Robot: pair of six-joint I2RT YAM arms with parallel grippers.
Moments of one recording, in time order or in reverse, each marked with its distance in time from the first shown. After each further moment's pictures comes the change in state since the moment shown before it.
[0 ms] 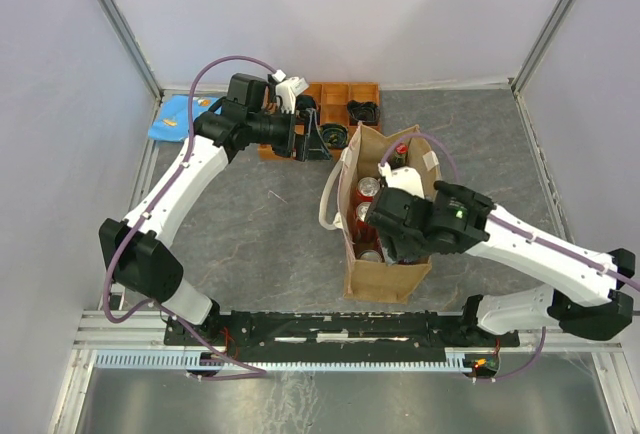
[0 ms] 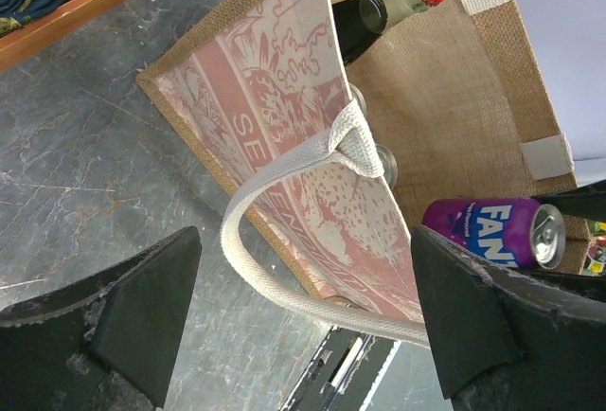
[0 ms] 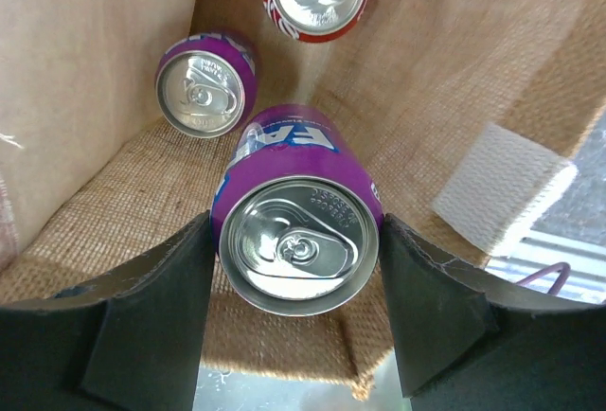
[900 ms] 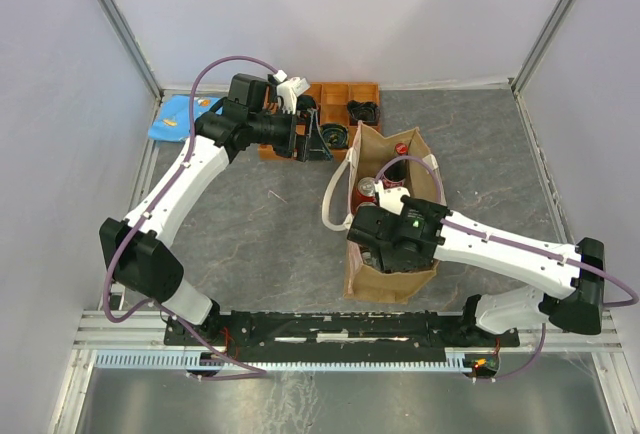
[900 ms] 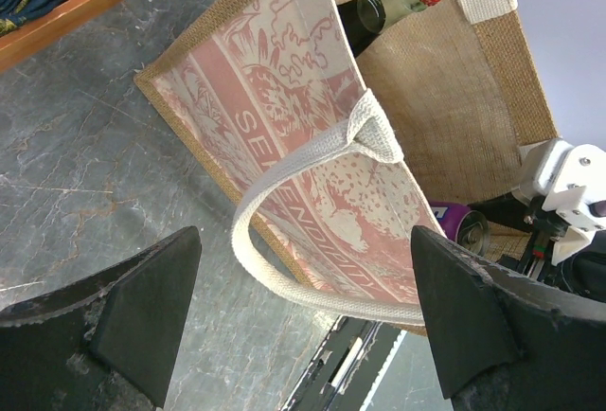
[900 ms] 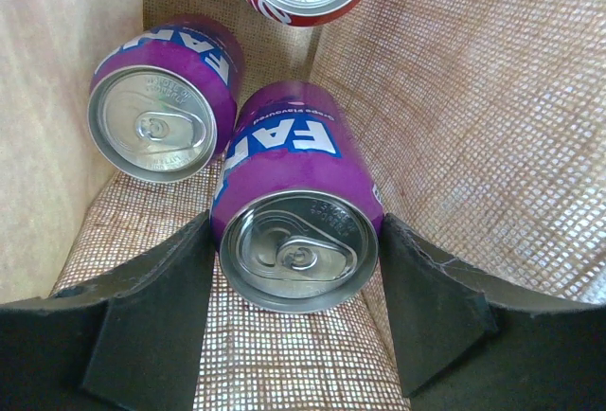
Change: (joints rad) left arm -0.008 0.002 0.000 0.003 0.000 0.000; right arm 0.017 0.063 -0.245 0.125 -0.031 0.188
